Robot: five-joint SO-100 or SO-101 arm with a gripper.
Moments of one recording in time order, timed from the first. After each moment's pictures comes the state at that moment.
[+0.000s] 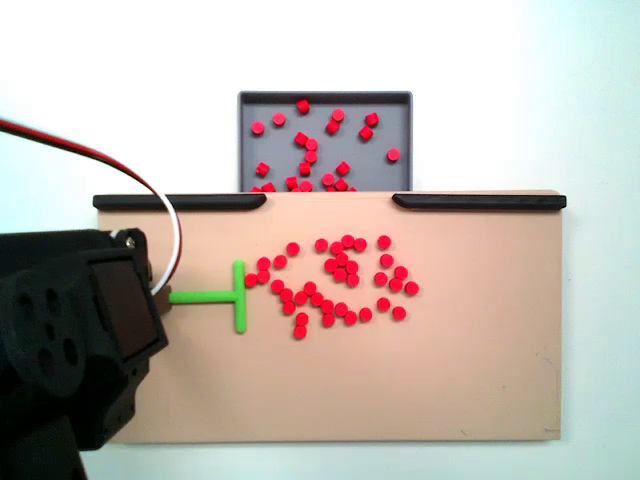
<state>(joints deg) -17.6 57.2 60.1 87.0 18.7</state>
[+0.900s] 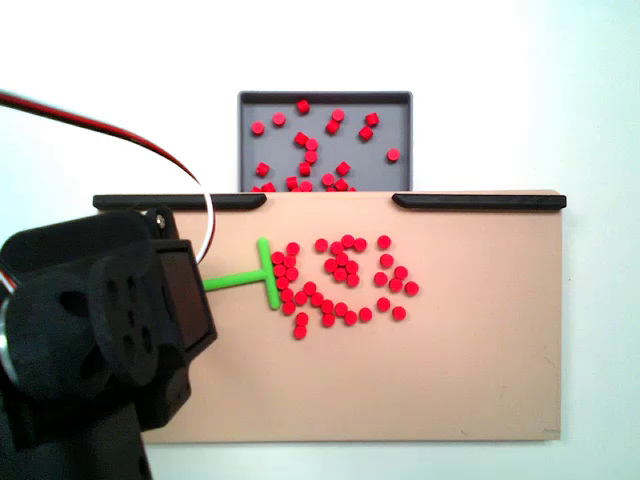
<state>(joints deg) -14.2 57.4 60.2 87.3 5.1</state>
